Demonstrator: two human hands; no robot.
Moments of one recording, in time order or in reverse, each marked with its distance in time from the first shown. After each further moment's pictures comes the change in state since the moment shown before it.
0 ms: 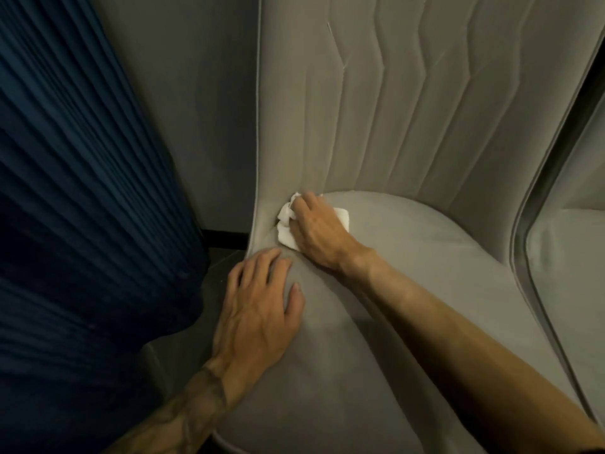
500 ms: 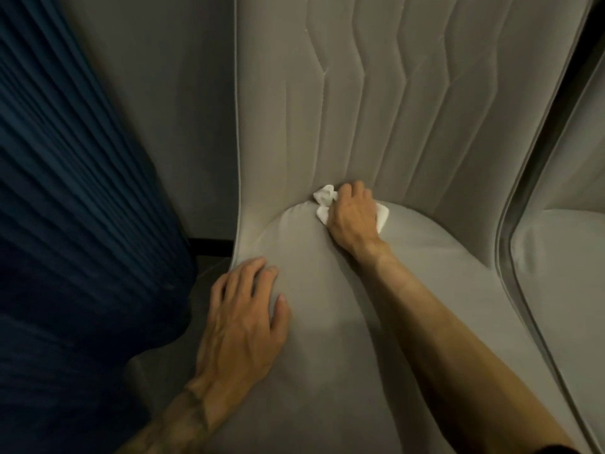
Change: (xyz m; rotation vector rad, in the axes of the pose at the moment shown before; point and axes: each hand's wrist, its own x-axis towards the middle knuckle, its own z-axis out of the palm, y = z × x) left_hand 0.000 0.001 0.003 0.008 0.084 0.043; right_hand 0.000 0.068 -0.016 -0.169 0.114 0.465
